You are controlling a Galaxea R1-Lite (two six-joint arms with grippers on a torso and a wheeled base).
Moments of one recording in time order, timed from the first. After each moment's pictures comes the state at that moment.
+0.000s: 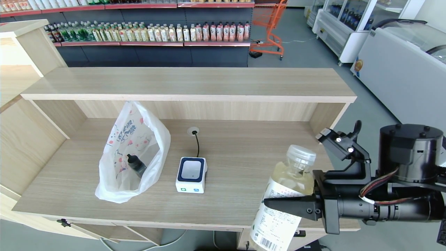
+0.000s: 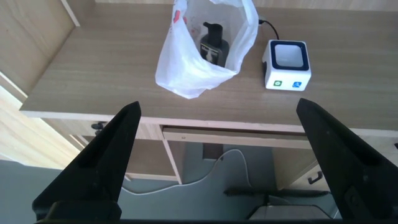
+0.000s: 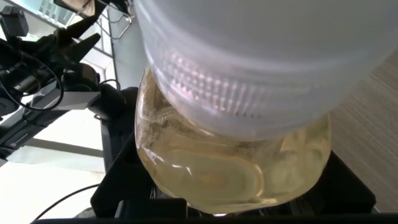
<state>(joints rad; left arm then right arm) 0.00 0.00 0.00 0.00 0.01 0.00 0.60 1.51 -0.57 -0.67 0.66 0.17</state>
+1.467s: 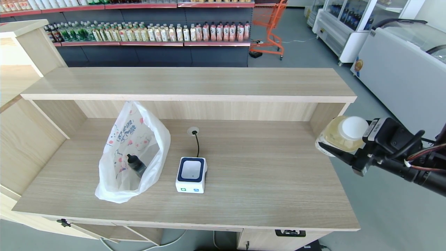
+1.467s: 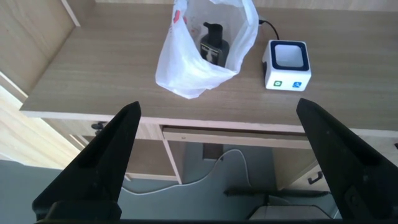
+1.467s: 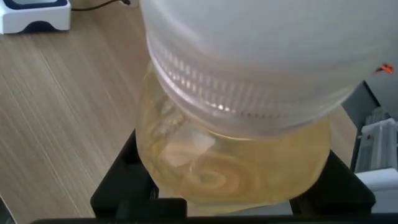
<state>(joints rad) 0.00 0.00 0.00 0.00 0.01 0.00 0.19 1.48 -0.50 -0.98 0.42 -0.89</state>
